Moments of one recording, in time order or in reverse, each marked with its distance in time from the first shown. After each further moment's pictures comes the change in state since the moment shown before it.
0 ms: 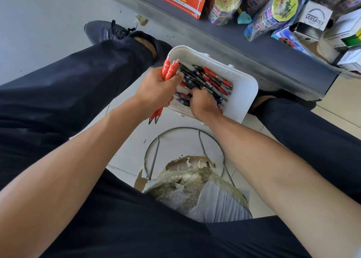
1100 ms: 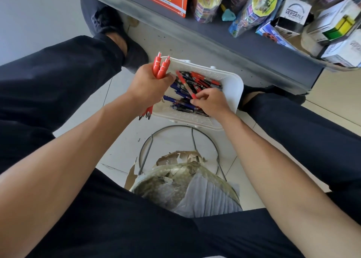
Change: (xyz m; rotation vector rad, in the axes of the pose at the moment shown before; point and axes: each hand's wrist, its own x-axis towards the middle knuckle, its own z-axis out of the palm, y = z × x) left_hand -0.020 0.009 0.017 0.112 0.067 0.043; right_hand -0.031 0.059 -0.028 0.615 -0.035 0.115
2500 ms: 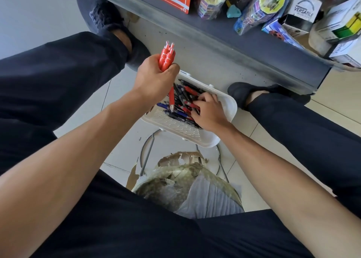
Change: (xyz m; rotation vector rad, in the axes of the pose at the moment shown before) left_hand 0.007 0.017 0.004 0.078 0.123 0.072; right_hand -0.002 0.030 0.036 -0.487 -0.034 -0.231
